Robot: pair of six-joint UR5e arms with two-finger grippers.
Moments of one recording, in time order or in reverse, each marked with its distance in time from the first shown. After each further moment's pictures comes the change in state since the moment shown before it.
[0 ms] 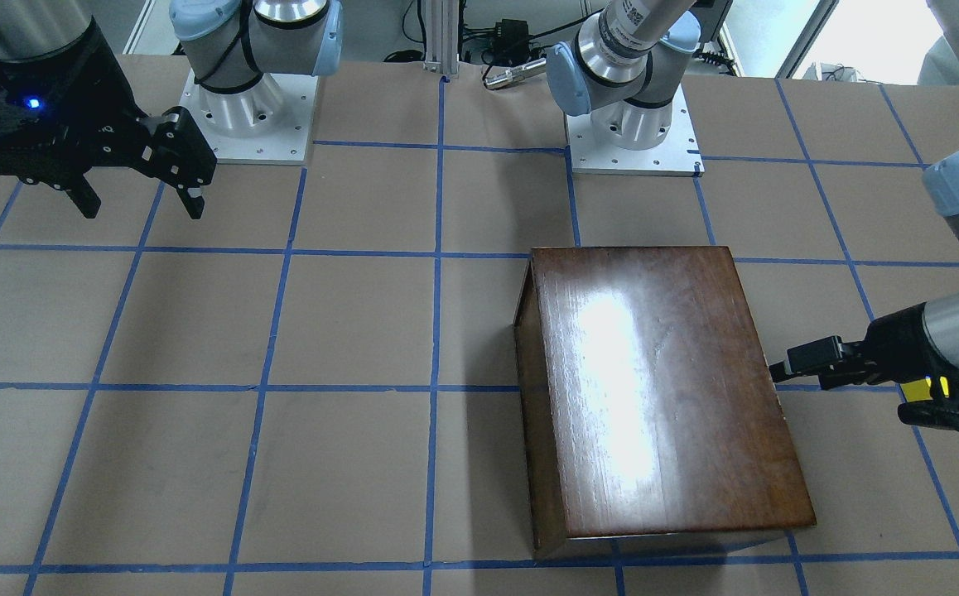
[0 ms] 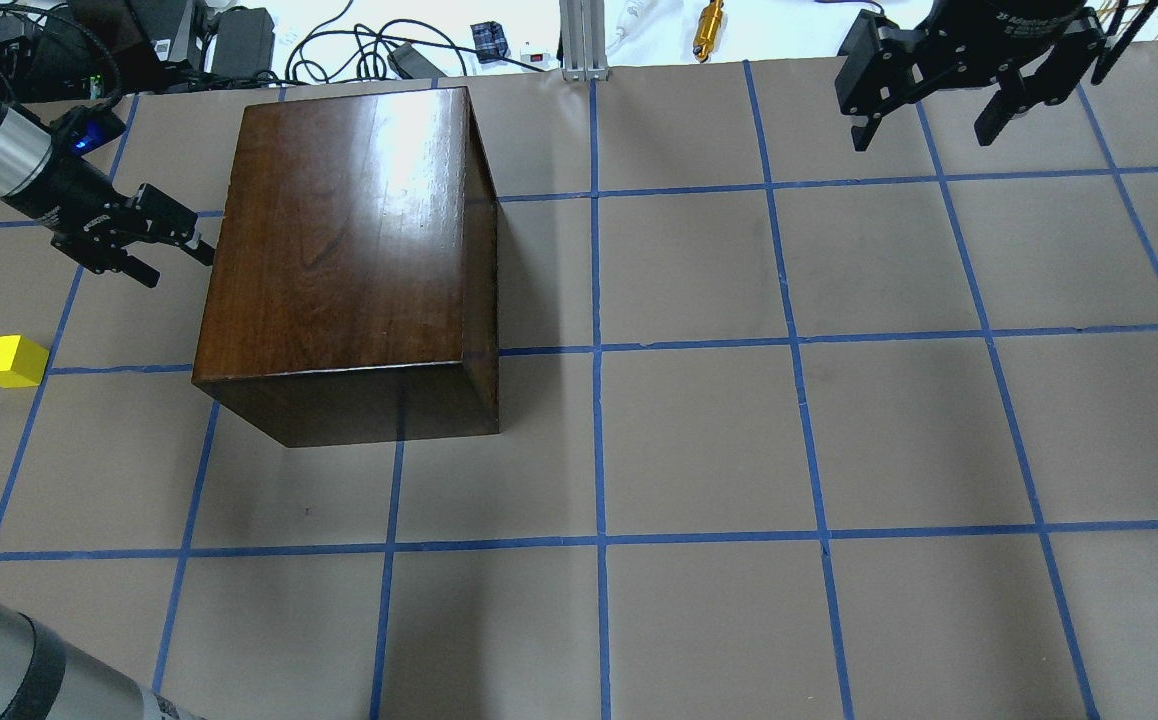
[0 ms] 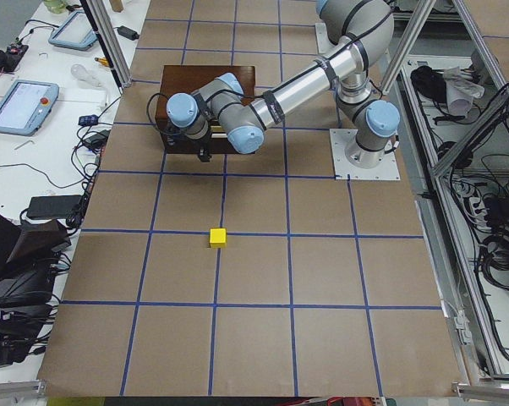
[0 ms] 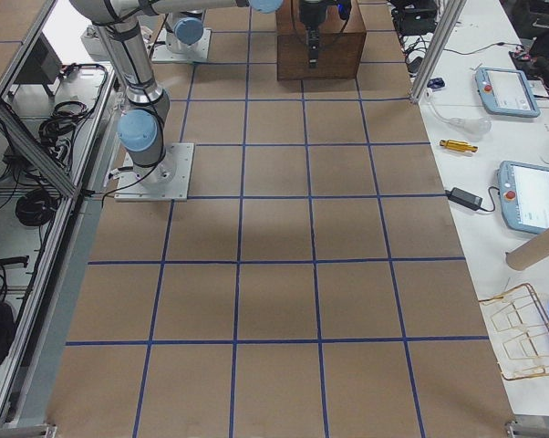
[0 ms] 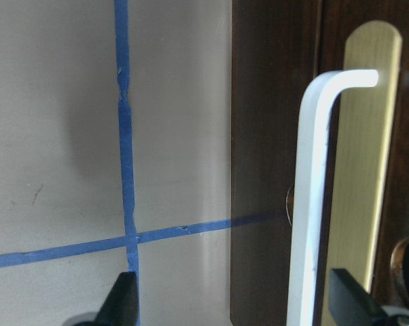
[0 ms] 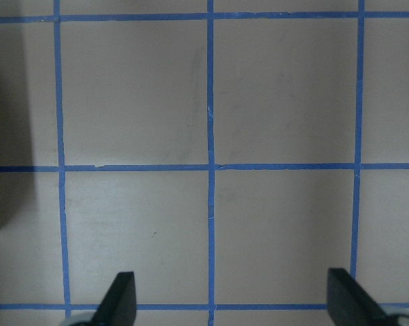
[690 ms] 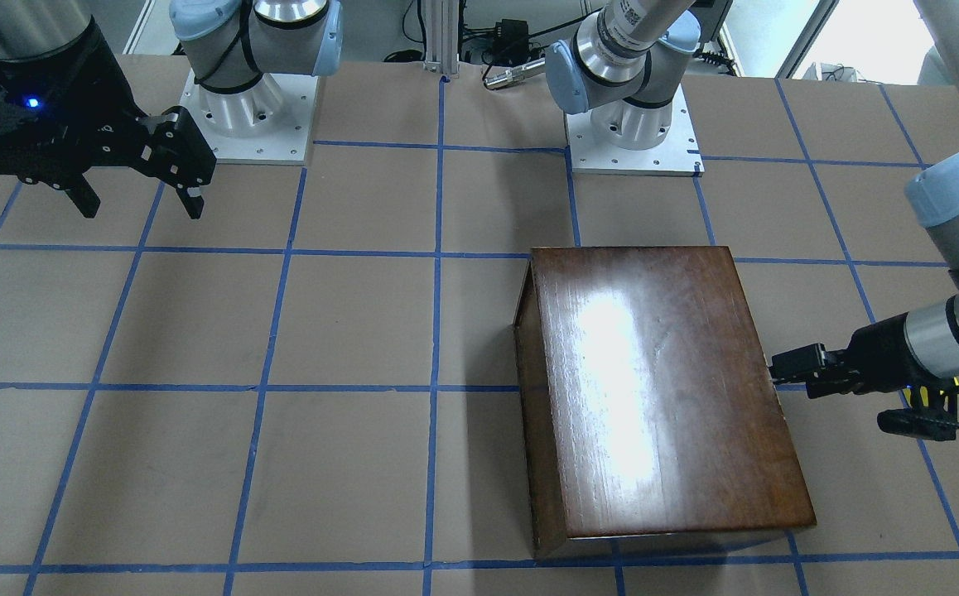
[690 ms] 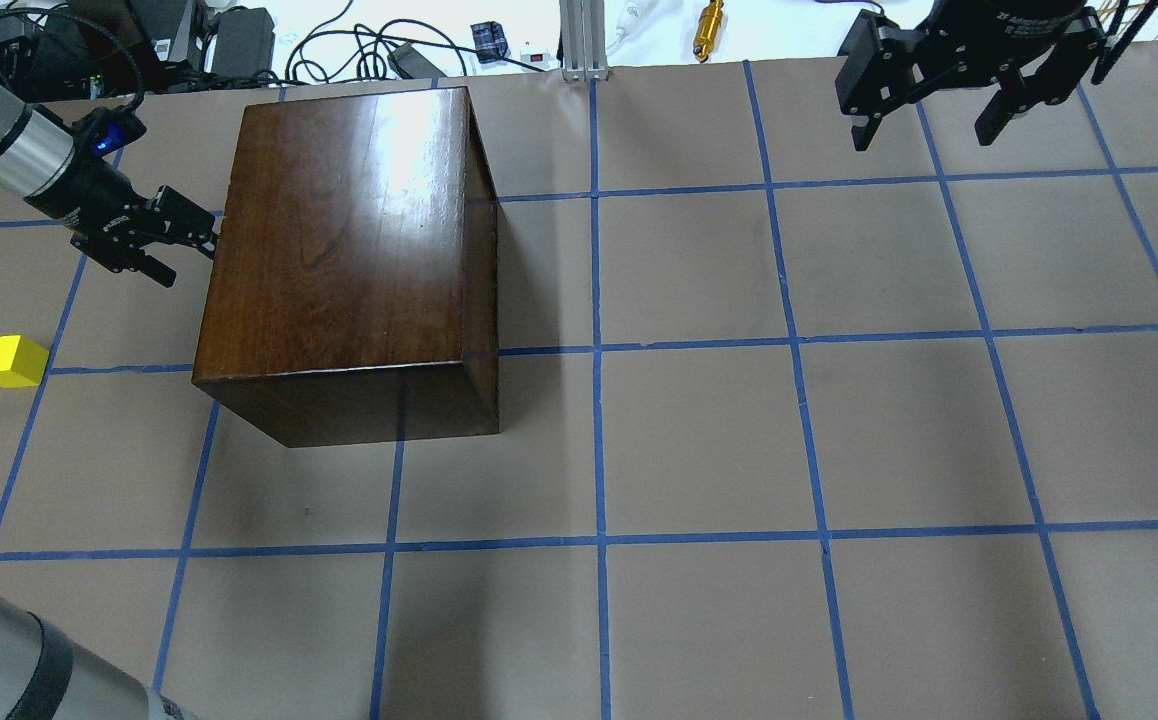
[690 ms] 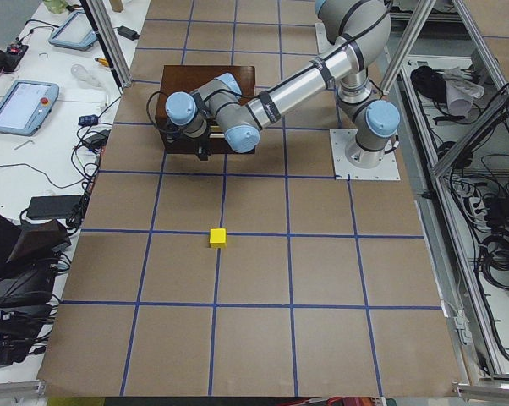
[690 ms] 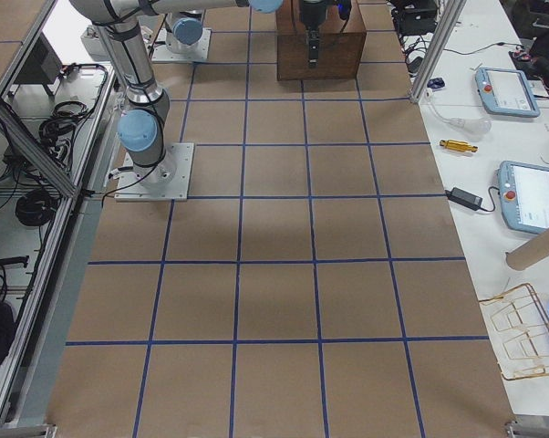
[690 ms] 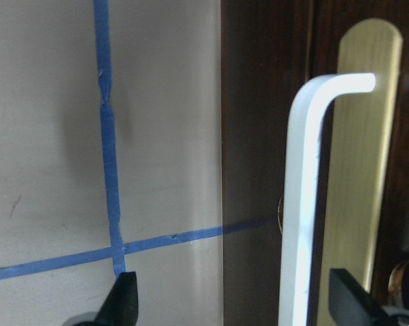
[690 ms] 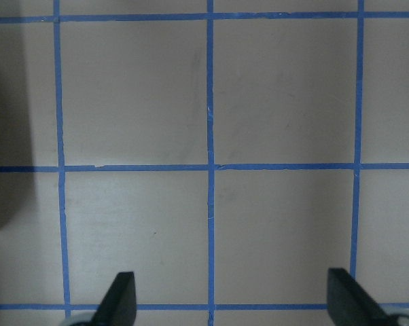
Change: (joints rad) left arm -0.027 -0.016 -0.008 0.036 0.000 0.018; right arm -0.001 -0.001 0.000 0.000 0.000 0.000
